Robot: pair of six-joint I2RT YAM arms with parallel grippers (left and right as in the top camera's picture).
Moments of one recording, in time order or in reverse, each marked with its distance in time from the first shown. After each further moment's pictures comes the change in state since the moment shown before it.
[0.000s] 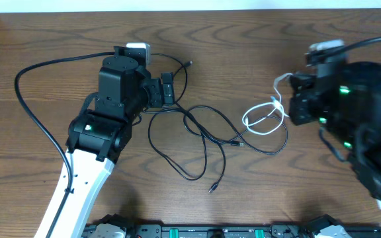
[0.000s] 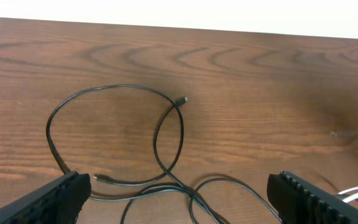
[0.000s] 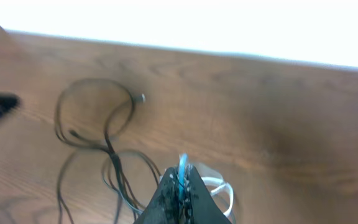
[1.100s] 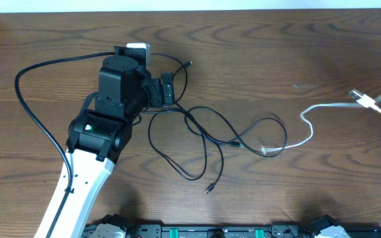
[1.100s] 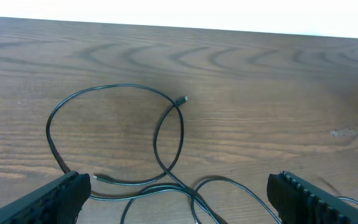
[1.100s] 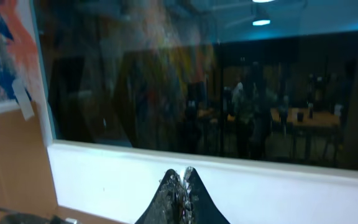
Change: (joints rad) left arm 0.000 0.001 0.000 -0.002 0.000 0.000; right arm 0.000 -0.016 0.820 -0.016 -0.002 -0.100
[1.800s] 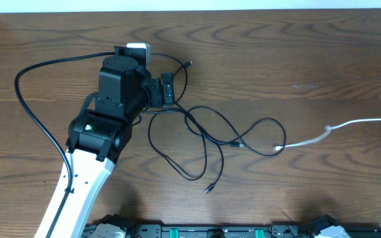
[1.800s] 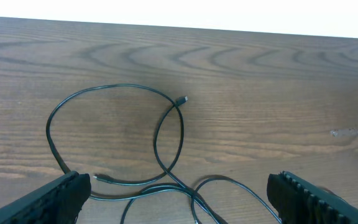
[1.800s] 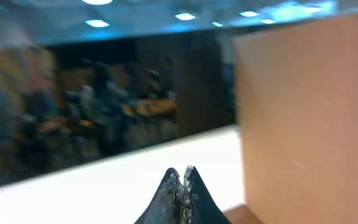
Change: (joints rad) left arm 0.000 0.000 0.000 0.000 0.000 0.000; right arm 0.000 -0.001 0.012 -0.024 0.724 -0.103
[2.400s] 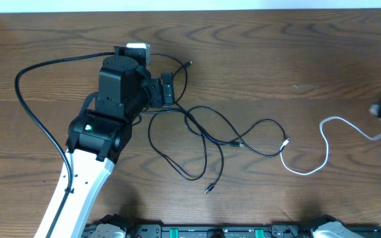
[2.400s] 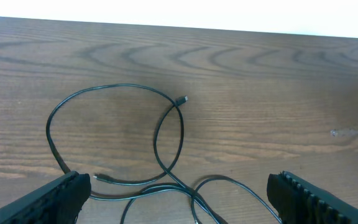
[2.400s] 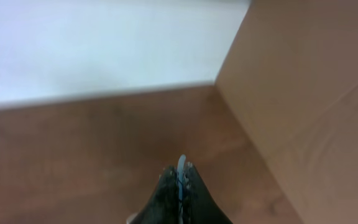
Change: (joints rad) left arm 0.000 0.000 0.000 -0.001 0.000 0.000; right arm 0.000 0.198 -0.189 -0.461 0.008 0.261
